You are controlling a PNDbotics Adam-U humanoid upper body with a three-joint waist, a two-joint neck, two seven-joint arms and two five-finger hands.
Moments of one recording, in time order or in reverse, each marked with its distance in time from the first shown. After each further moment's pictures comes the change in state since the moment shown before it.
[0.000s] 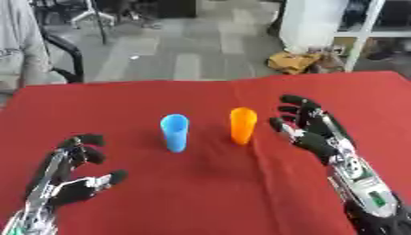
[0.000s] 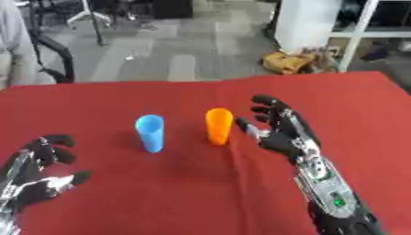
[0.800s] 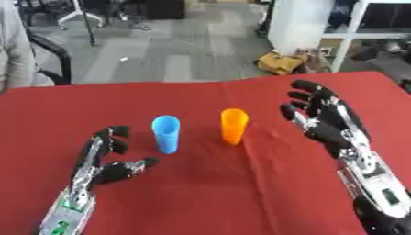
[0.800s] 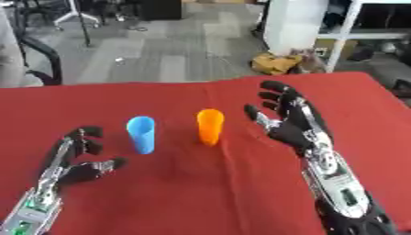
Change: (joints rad) left arm -0.264 -0.076 -0.018 0.402 -0.161 -0.048 0.154; right arm -0.013 0.000 -0.012 -0.121 -0.044 -0.005 -0.029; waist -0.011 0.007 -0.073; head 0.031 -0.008
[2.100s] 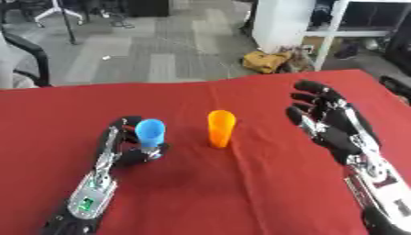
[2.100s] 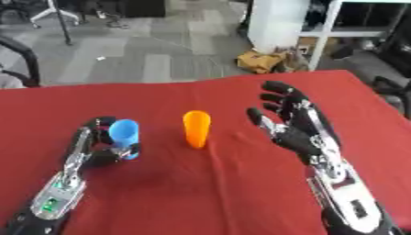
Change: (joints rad) left arm -0.174 0.020 0.007 0.198 0.024 -0.024 0.085; right arm -0.013 0.017 0.012 -0.026 -0.005 0.009 0.017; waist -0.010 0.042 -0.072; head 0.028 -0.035
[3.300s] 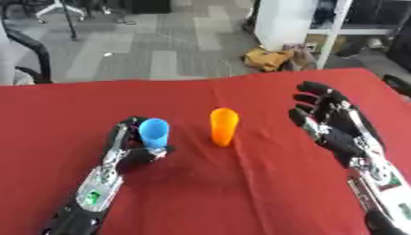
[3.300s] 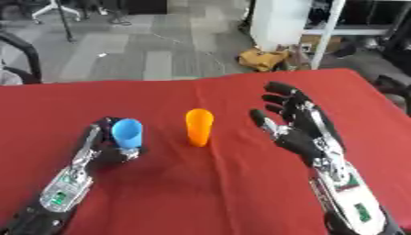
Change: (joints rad) left arm -0.035 -0.001 -0.001 0.058 -0.017 -0.011 -0.052; right arm -0.001 0.007 0.000 -0.003 0.000 0.000 0.001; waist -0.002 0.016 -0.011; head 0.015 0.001
